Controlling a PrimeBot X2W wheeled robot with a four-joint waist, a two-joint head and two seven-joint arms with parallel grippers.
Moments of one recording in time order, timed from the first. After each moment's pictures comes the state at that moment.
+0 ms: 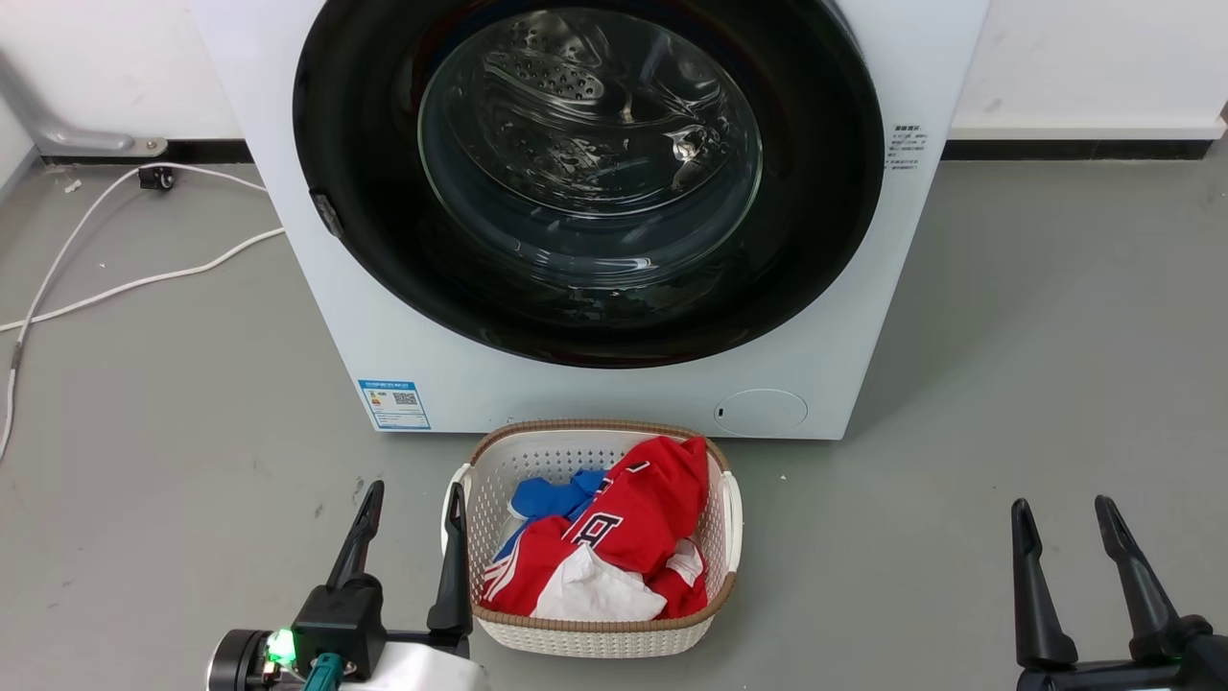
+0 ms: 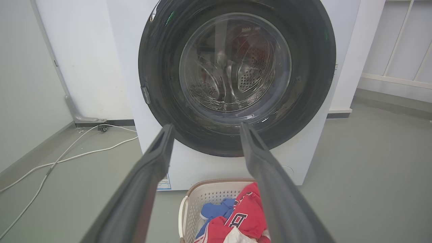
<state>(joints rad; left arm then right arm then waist) 0.05 0.05 -0.13 0.07 -0.07 0.06 -0.26 0.20 -0.05 -0.07 -0.11 0.11 0.13 -0.26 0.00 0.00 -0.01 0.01</state>
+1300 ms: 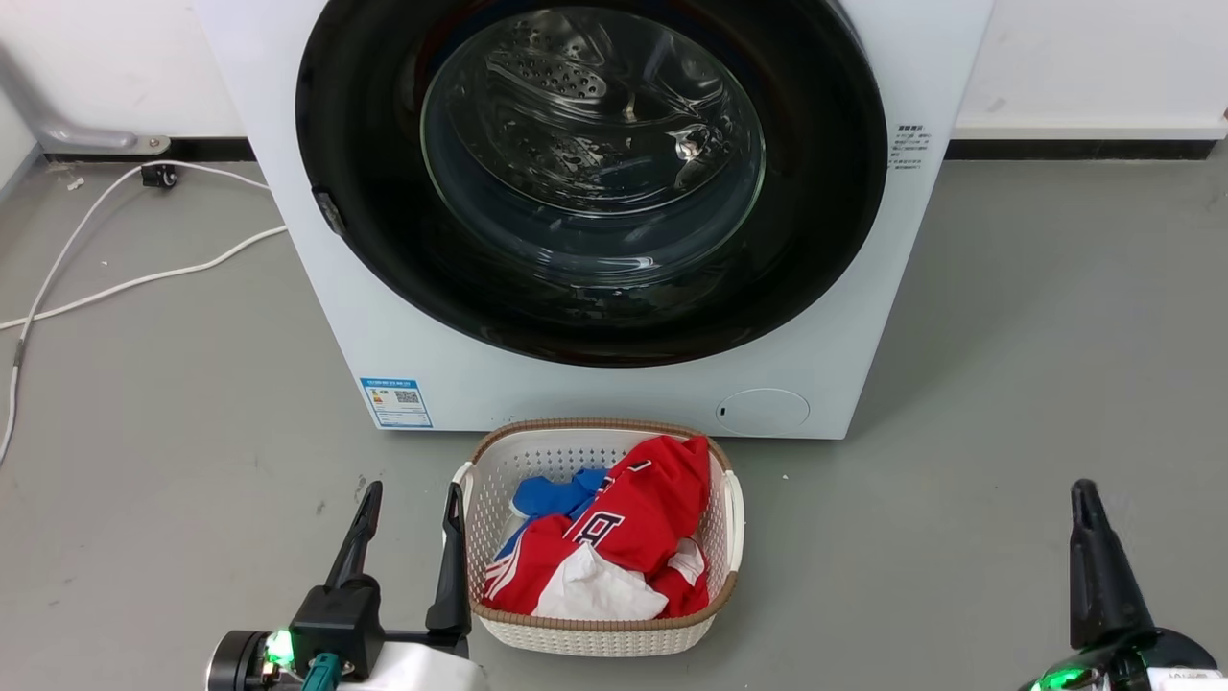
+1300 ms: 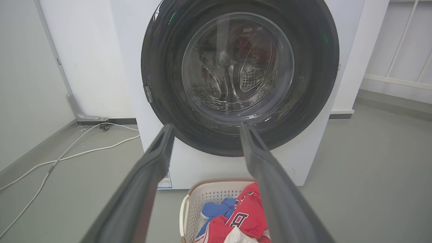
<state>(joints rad) 0.05 0.05 -0.13 0.07 -0.08 0.06 -0.26 0.20 -0.07 0.01 -0.21 1.63 0.13 -0.14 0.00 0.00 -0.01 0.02</state>
